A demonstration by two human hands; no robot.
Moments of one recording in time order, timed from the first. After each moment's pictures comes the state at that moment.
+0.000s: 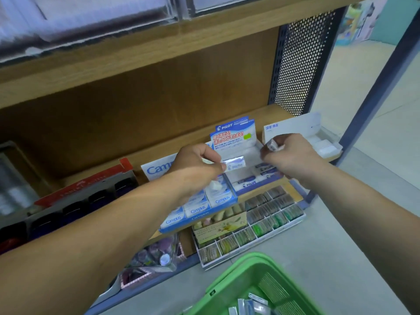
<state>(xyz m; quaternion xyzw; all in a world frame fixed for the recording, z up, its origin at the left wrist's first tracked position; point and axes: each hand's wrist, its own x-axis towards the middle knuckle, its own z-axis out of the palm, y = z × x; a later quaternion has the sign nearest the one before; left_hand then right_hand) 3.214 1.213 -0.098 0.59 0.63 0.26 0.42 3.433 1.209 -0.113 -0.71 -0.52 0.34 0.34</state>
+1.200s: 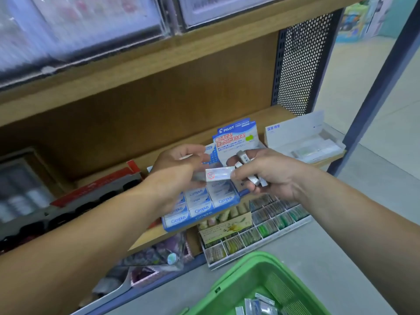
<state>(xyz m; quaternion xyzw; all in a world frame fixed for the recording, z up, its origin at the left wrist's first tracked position) 3.192 1.195 -0.081 0.47 0.59 0.38 0.53 3.391 1.189 -0.099 -0.54 -0.42 0.66 0.32</state>
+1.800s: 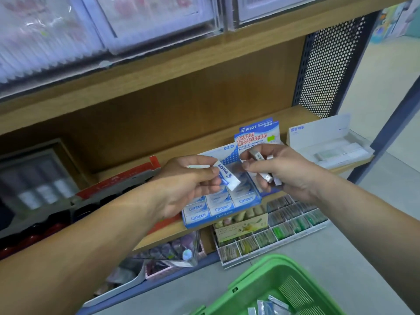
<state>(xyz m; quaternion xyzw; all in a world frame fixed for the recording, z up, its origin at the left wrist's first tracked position) 3.153 1.187 -0.078 0.40 0.56 0.36 0.63 3.374 1.195 -0.103 -0.50 -0.48 0.62 0.39</state>
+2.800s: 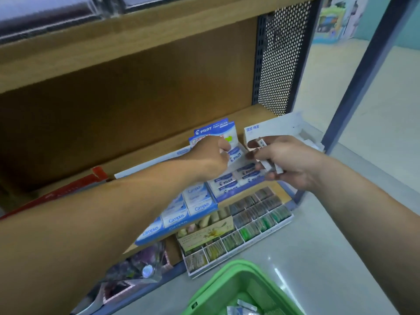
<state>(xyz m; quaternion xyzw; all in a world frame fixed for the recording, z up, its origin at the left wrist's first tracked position) 3.280 1.263 -0.108 0.75 0.57 0.11 0.32 3.460 1.211 -0.110 -0.63 -0.37 0.55 0.39</state>
